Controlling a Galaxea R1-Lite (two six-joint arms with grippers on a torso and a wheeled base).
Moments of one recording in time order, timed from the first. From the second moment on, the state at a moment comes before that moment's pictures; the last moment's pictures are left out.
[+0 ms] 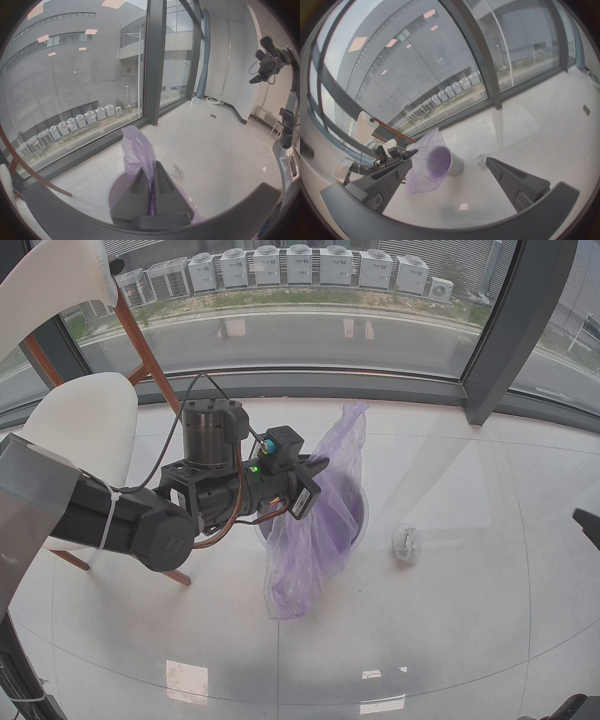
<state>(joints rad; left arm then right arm) -0.59 2.00 -1.23 -0.64 -0.18 0.42 0.19 0.74 -0.56 -0.03 0.12 0.47</state>
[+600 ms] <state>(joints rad) -0.64 1.96 -1.11 -0.70 -0.14 0.44 0.41 1.56 -1.10 -0.02 0.20 0.88</state>
